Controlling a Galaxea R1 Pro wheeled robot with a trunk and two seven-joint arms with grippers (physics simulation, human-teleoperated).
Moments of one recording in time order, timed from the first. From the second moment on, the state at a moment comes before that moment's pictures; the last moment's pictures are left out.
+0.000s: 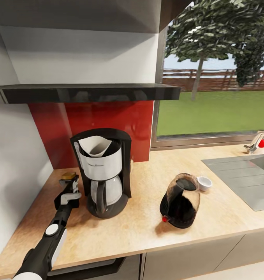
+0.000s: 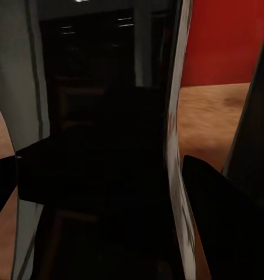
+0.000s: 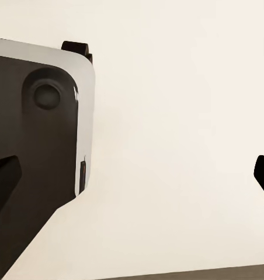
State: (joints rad) left arm -0.44 0.05 0.14 -0.91 -0.08 -0.21 0.03; right arm -0.25 -0.20 0.45 -0.02 -0.30 0.12 0.13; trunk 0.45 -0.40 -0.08
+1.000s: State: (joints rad) left arm -0.43 0.05 0.15 -0.87 -0.08 -0.26 0.03; right arm -0.25 -0.20 0.45 -0.03 -0.31 0.13 0.13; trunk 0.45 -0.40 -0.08
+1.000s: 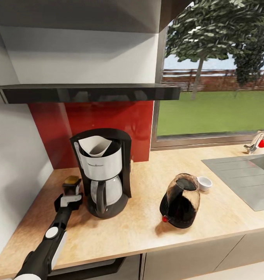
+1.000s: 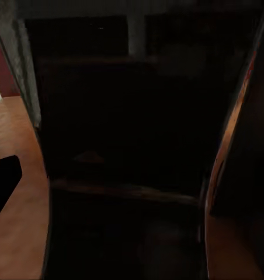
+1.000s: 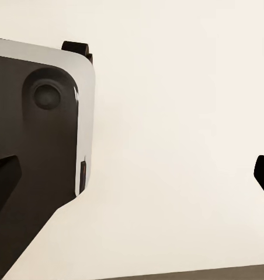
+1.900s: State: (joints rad) left arm -0.42 0.05 0.15 -0.87 -0.08 -0.27 0.03; right arm -0.25 -0.20 0.45 -0.02 -0.31 0.13 0.13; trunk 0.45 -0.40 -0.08
